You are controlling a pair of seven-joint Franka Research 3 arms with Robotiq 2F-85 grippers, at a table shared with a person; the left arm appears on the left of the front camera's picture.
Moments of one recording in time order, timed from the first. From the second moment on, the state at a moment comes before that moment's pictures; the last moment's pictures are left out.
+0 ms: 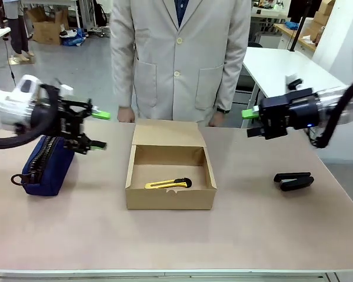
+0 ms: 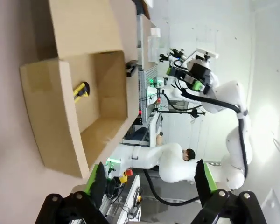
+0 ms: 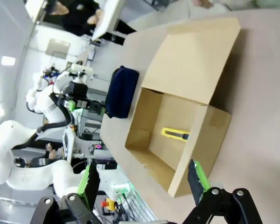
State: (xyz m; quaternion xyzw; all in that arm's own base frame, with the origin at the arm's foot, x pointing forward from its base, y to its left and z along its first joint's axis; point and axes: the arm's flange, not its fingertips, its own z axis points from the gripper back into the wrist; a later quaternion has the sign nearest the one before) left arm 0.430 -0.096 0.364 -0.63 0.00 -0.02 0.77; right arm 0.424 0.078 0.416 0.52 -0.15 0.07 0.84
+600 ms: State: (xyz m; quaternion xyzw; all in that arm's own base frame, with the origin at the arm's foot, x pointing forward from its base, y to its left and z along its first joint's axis) left arm 0.520 -0.133 0.292 -0.61 0.07 0.06 0.79; right arm 0.513 0.126 0.319 0.51 -0.07 0.03 0.86
